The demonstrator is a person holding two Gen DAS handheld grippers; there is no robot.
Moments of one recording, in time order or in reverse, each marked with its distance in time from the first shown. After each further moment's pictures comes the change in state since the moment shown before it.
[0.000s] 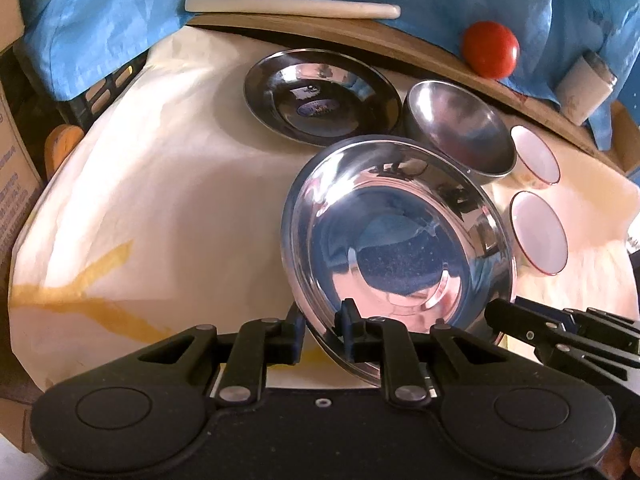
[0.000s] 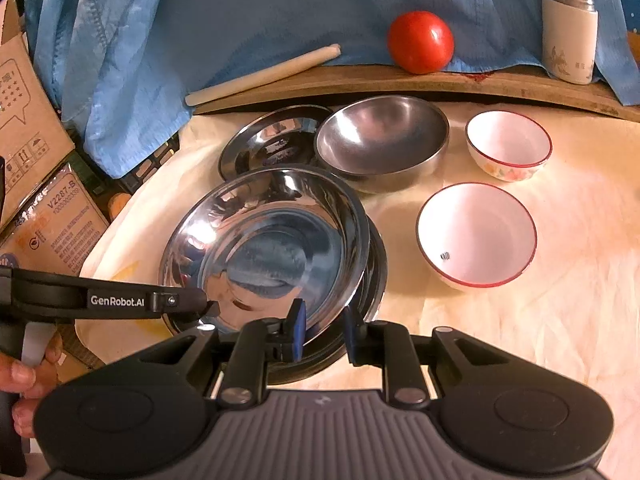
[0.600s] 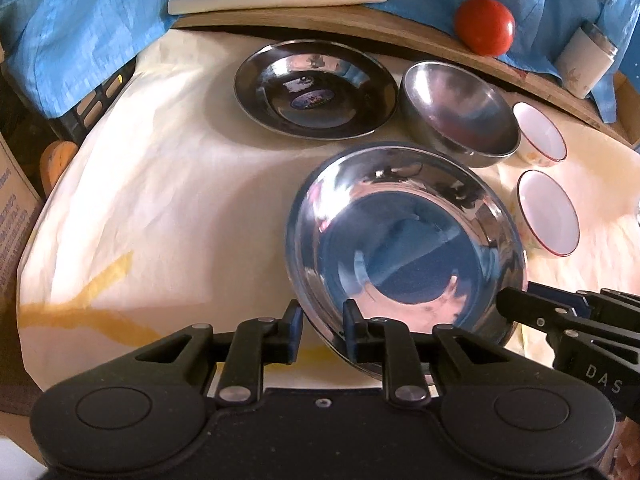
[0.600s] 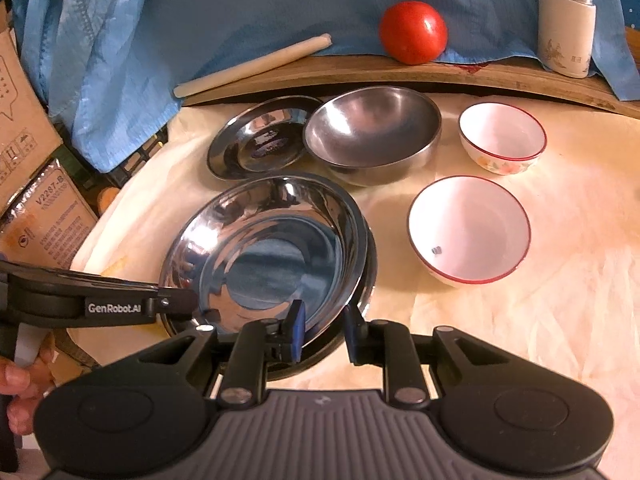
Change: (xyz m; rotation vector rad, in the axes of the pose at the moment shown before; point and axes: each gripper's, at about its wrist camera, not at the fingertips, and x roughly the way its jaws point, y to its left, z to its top) left arm 0.008 -0.007 0.004 0.062 0.042 0.037; right arm 0.003 0.001 0.005 0.007 0.038 -0.040
